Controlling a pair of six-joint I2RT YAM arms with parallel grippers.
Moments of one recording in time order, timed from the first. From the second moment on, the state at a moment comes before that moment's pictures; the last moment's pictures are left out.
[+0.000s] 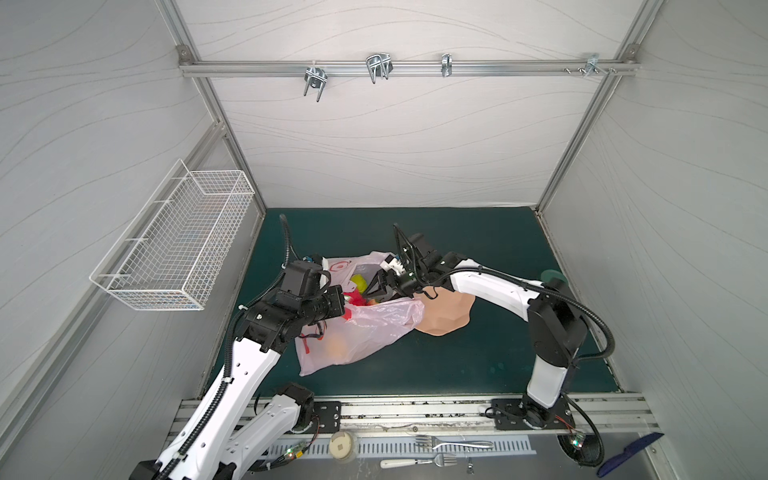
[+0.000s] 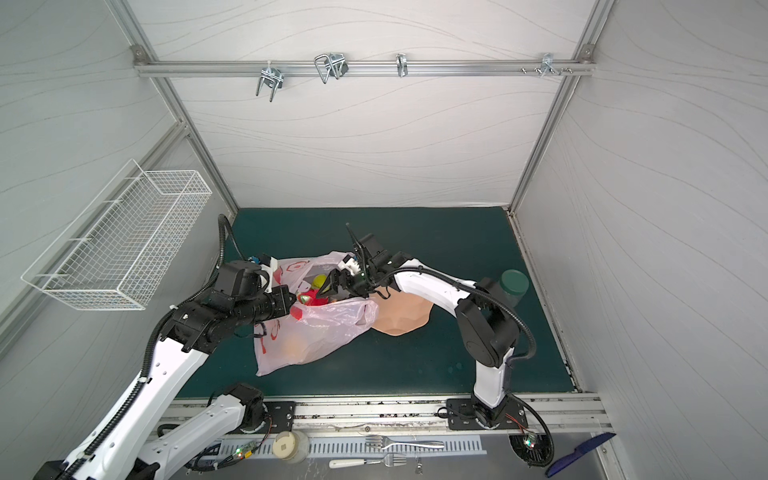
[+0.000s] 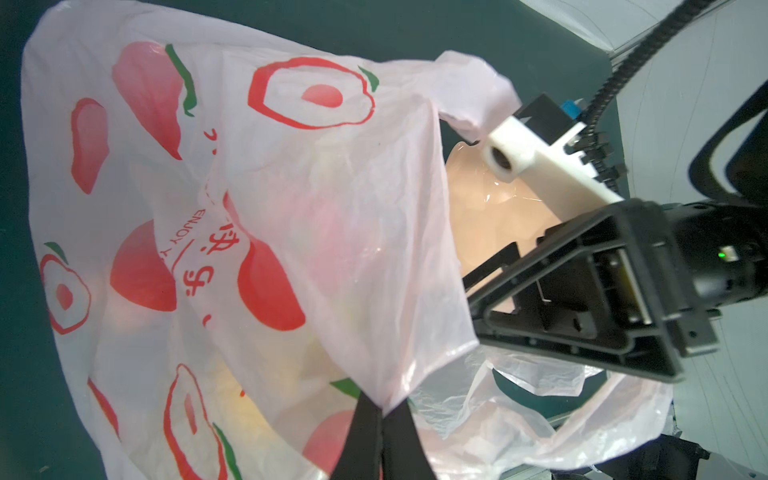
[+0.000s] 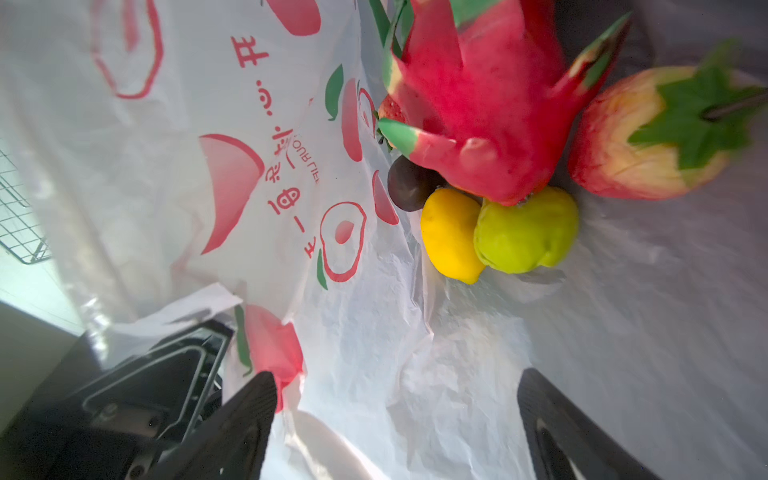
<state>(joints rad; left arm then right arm) -0.36 0.85 0.99 -0.98 0.11 -0.57 0.83 1.80 1.39 -0.46 -0.86 0.92</state>
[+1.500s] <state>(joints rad) -0.80 1.32 1.50 -1.07 0.23 0.27 0.66 1.83 1.36 -0.25 -0.52 -0.38</state>
